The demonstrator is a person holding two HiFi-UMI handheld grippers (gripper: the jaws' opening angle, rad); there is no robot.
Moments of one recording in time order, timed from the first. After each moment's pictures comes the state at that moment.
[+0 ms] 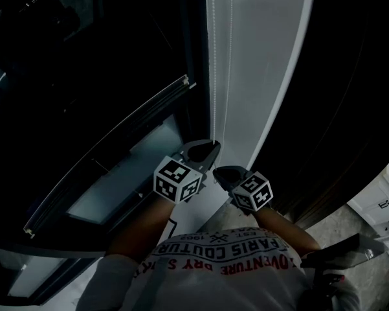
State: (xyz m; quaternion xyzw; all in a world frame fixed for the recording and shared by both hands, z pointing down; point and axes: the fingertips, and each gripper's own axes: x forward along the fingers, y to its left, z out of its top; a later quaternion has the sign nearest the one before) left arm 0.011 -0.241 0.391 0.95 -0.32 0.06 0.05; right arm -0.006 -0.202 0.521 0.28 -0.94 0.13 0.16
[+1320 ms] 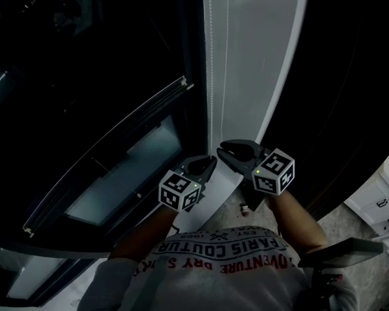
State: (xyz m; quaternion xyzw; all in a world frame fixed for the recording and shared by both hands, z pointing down) left arm 0.011 -0.222 0.453 0.94 -0.32 0.06 0.10; right arm 0.016 -0.217 0.386 0.25 -0.97 0.06 0.06
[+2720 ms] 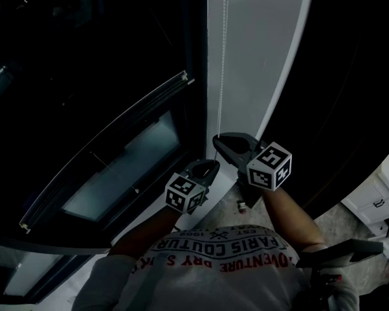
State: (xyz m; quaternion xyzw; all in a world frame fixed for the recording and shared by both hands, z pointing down) left arm 0.021 -0.209 0.487 0.94 -0.32 0.08 0.11; right arm 0.000 -0.223 0.369 0.26 -0.96 0.06 0.05
